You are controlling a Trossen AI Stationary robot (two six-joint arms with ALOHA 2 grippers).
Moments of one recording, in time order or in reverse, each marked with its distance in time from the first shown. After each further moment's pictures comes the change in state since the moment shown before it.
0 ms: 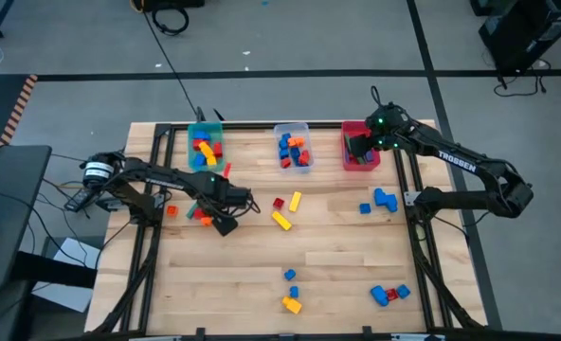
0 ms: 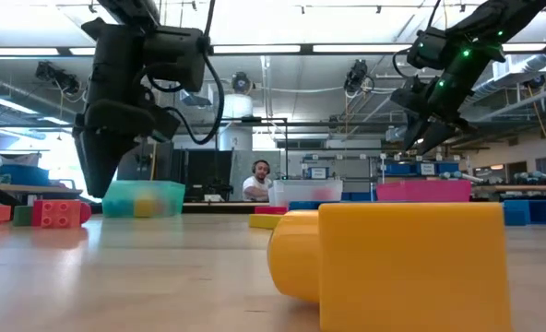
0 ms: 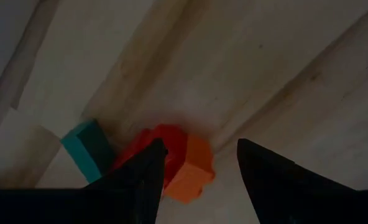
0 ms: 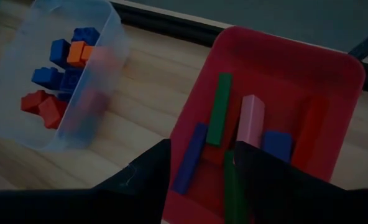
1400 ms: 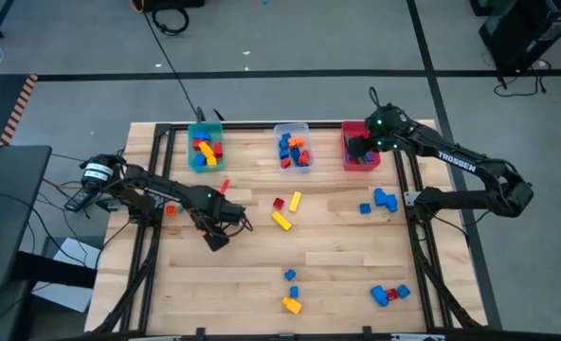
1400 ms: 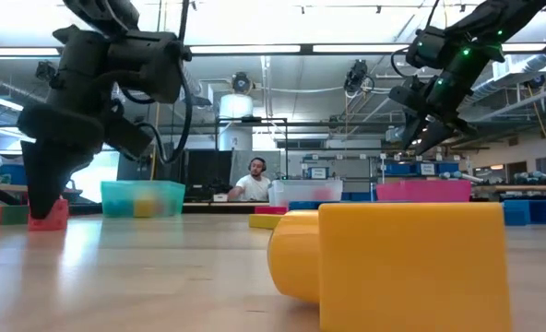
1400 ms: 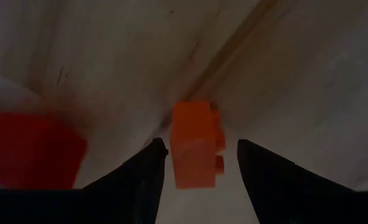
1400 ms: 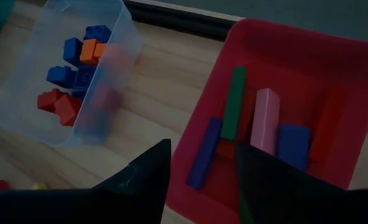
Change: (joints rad) left arm -0.125 0.000 -0.118 0.077 0.122 -0.041; right arm 0.022 0.001 0.000 0.000 -0.026 0.045
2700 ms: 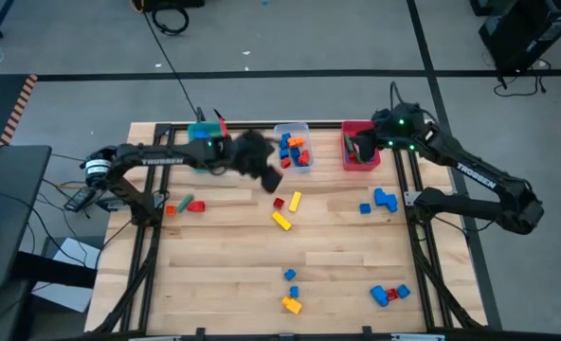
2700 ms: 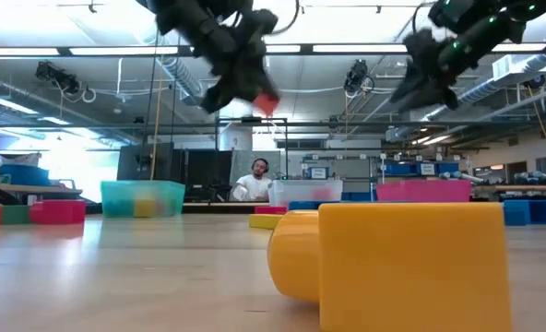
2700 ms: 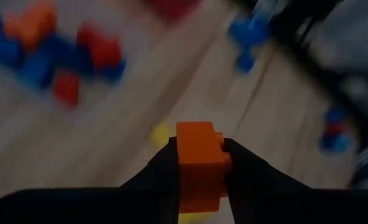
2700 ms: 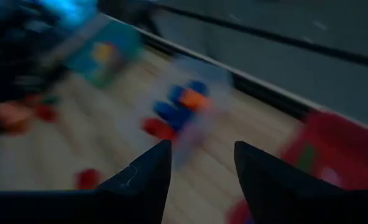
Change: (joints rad) left arm 0.352 0.000 0.410 0.546 -0.018 0.179; right arm 0.020 -0.214 -0.001 0.129 -0.231 -0.169
